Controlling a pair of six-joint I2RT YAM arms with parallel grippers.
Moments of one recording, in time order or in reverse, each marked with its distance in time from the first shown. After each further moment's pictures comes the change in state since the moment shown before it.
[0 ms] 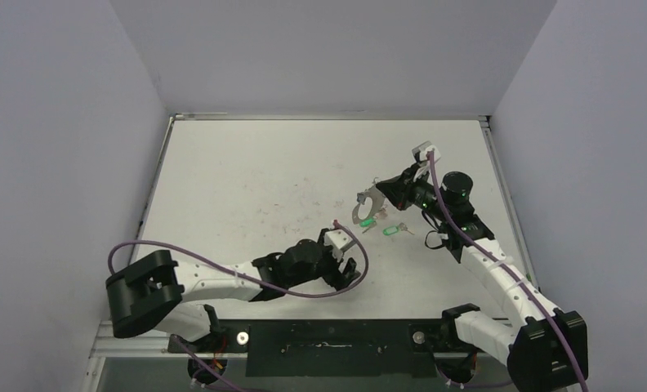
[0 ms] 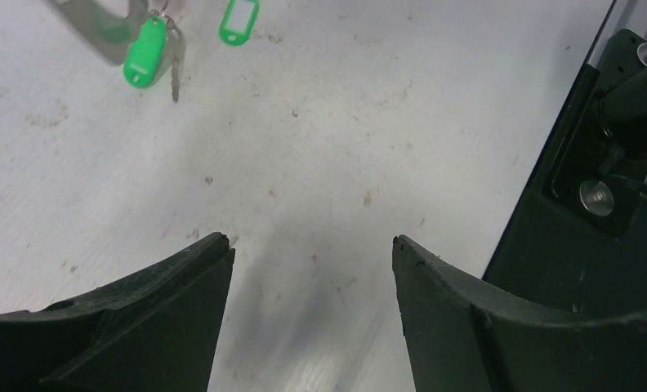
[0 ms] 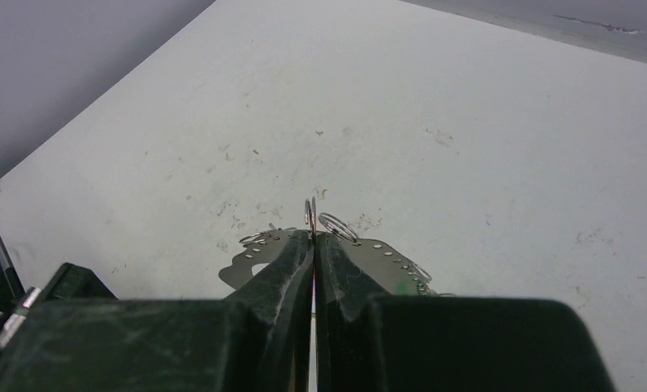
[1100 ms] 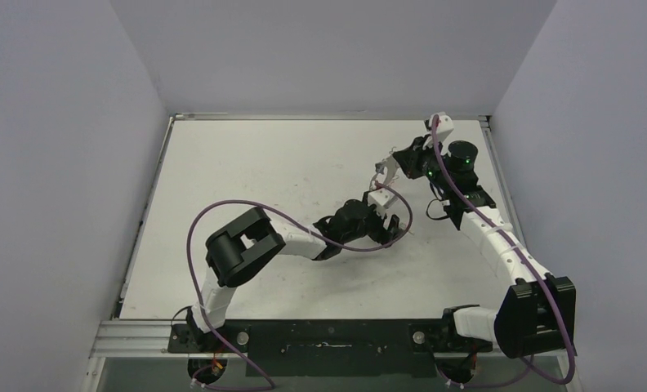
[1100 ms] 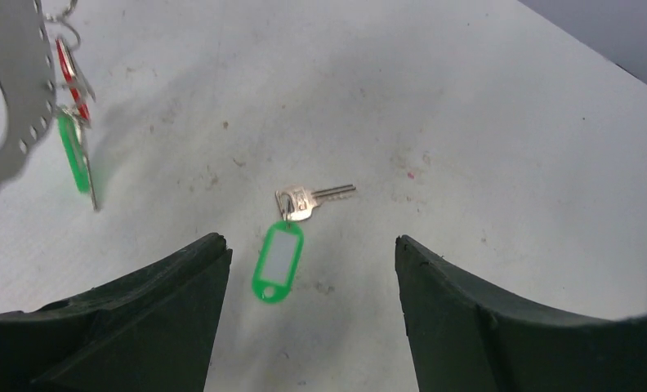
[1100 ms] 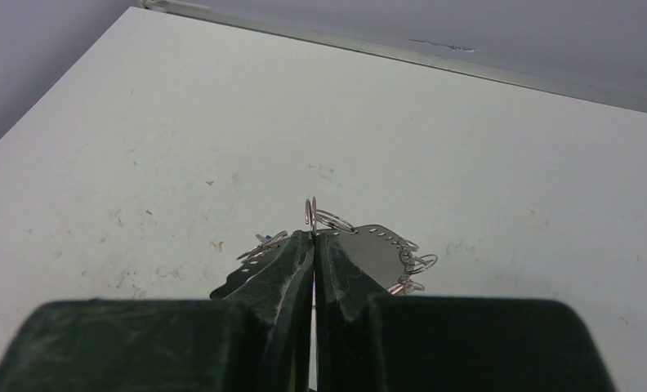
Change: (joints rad) left arm 0.159 0.738 0.570 0.294 0.142 -0.016; right arm -0.109 0.223 0.248 -0.060 0.142 -0.037
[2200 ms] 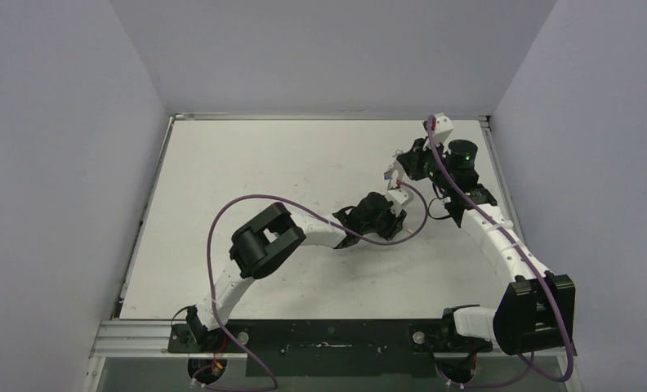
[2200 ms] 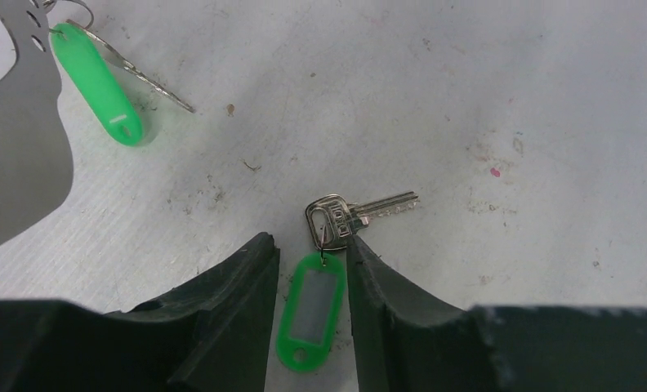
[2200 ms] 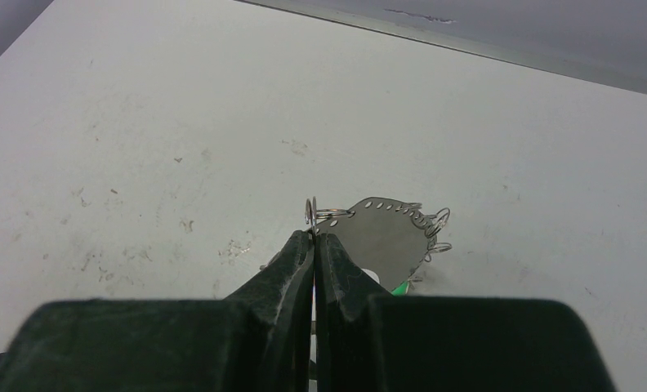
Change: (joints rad) left arm 0.005 0.219 0.362 -0.352 -0.004 0.099; right arm -0.012 0.015 0.021 -0.090 0.026 -0.076
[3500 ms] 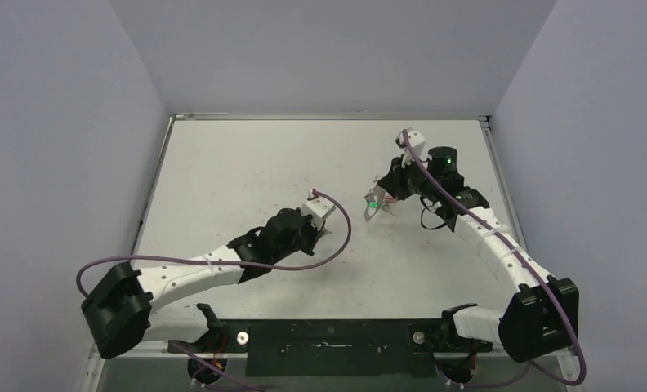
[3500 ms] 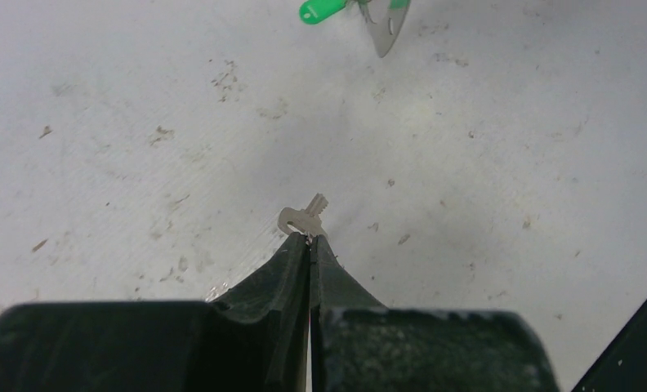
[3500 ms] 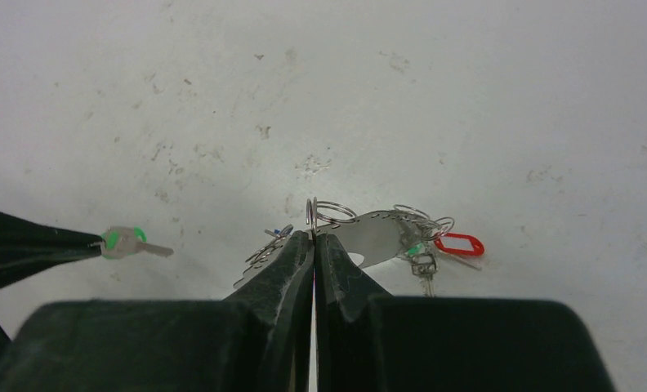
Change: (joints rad) left arm 0.054 -0.955 -0.748 -0.196 -0.174 0.049; right arm 0.095 -0.019 0.018 -0.217 -0.079 -0.055
